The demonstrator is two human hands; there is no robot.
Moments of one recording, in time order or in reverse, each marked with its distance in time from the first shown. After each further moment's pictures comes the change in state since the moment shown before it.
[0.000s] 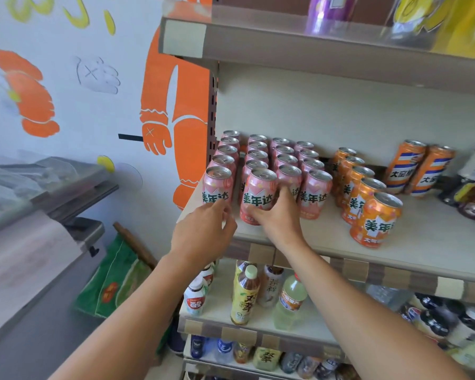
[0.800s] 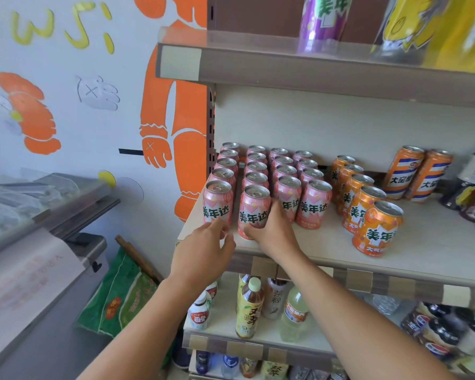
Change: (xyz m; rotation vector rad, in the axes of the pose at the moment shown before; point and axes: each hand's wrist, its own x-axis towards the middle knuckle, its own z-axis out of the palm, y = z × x) left_hand -0.006 -0.008 0.007 -0.051 -0.008 -0.016; right_hand -0.004 -0.009 0.001 -0.097 -0.182 0.051
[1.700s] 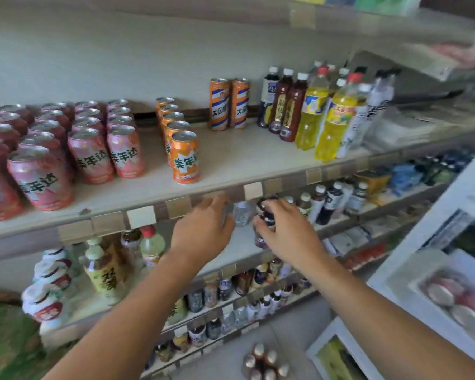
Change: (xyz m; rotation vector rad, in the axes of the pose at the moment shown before) left_hand -0.094 0.261 0.140 -0.107 -0.289 0.500; right_hand -0.228 0.171 -0.261 -0.571 0.225 0.186
